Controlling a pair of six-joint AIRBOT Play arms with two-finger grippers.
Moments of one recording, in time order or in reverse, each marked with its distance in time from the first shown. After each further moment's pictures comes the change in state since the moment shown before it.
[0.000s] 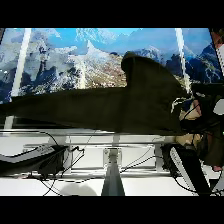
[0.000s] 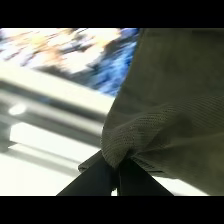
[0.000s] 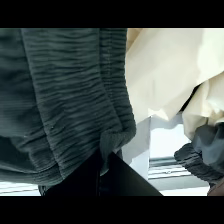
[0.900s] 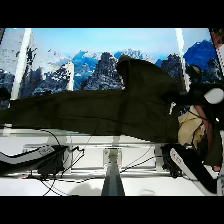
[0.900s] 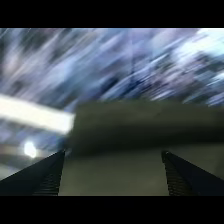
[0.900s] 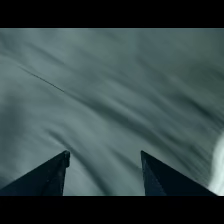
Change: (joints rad) left arm -0.255 -0.016 0.019 -0.077 0.103 -0.113; right arm 0.167 -0.257 0.067 0.519 -0.723 -0.080
